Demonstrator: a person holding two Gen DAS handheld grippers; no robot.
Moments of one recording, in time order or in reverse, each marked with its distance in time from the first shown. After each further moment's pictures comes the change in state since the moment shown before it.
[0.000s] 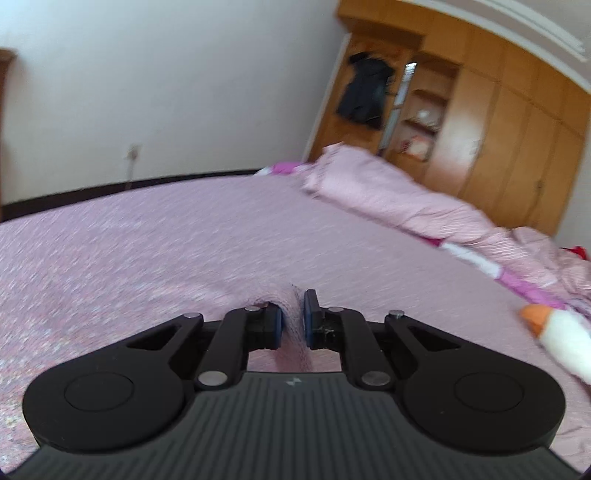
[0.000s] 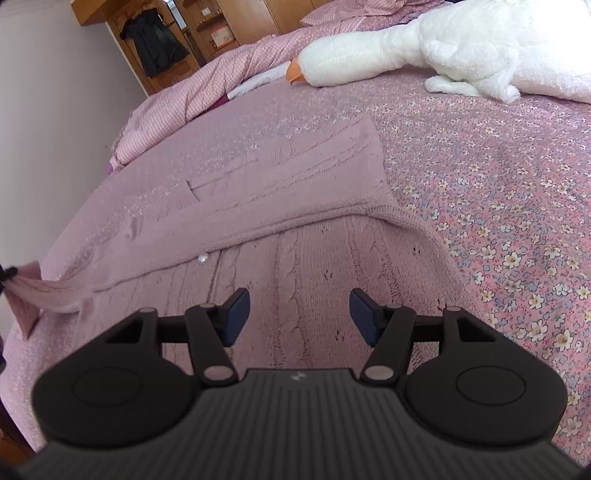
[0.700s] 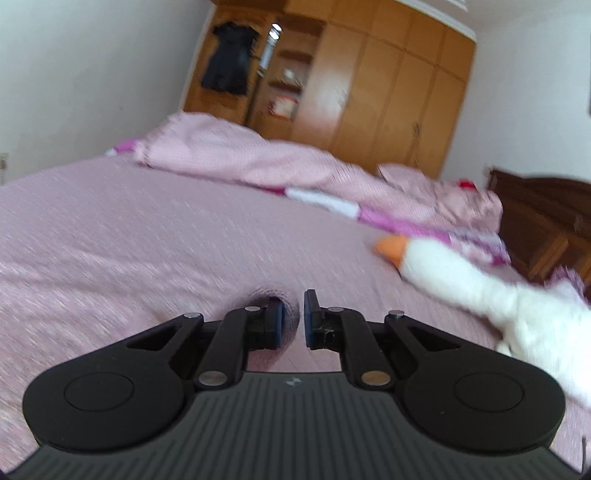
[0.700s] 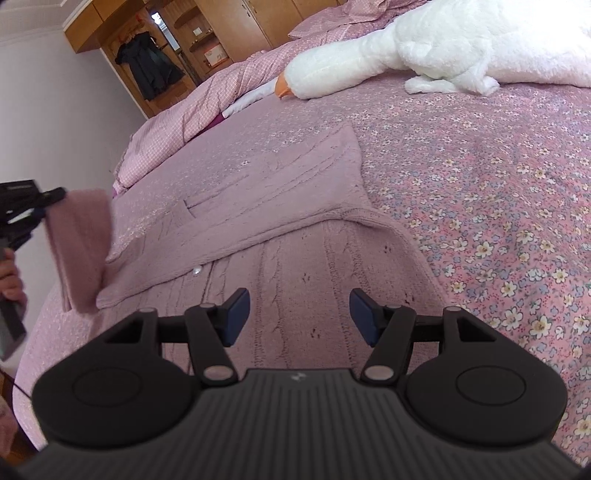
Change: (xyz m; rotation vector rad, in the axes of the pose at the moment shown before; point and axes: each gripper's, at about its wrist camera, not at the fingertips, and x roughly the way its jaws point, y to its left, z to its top) left arm -0.033 -0.219 -0.080 0.186 0.127 -0.362; right arm -0.010 -0.030 -0.005 0.069 -0.034 0.032
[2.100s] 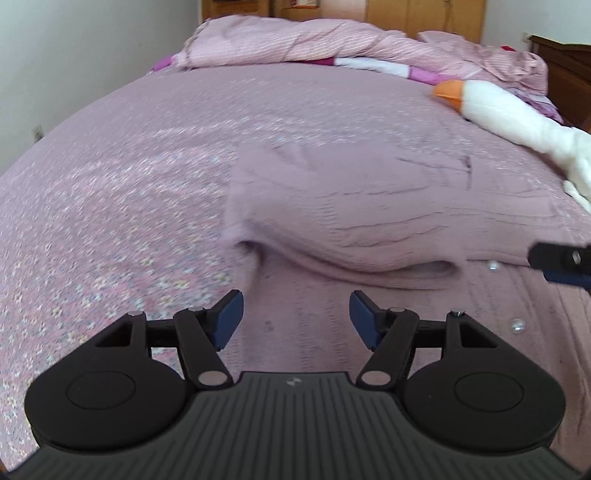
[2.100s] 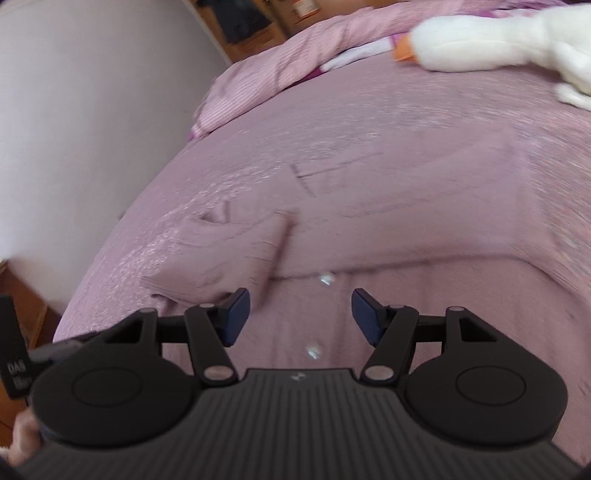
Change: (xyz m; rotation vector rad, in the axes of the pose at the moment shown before) left arm -0.057 0.066 -0.087 0.143 0.375 0.228; right arm 0.074 0.107 0.041 -0.193 0.186 0.247
